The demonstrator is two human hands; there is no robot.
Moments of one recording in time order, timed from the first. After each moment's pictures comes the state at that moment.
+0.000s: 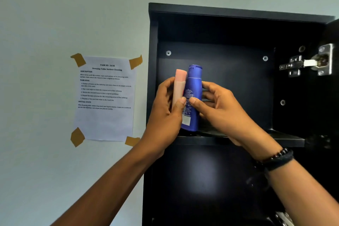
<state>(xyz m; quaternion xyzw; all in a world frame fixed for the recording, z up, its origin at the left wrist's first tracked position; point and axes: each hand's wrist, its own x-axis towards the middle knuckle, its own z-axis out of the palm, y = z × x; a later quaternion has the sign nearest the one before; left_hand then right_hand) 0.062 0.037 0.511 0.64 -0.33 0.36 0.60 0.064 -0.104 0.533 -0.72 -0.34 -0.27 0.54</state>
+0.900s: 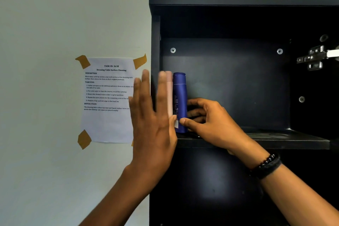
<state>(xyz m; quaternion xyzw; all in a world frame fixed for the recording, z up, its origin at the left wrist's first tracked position) 0.070 0.058 0.486 0.75 -0.13 0.62 0.19 0.103 -0.087 0.511 -0.80 -0.29 -0.28 0.44</state>
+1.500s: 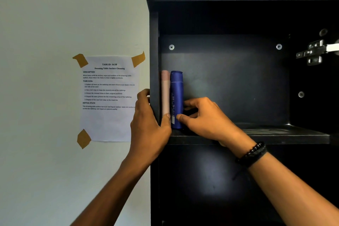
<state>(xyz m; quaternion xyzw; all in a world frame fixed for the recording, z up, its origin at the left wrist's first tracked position) 0.091 0.072 0.487 0.75 -0.14 0.50 0.42 0.106 -0.075 0.518 -0.85 -0.25 -0.31 0.35</state>
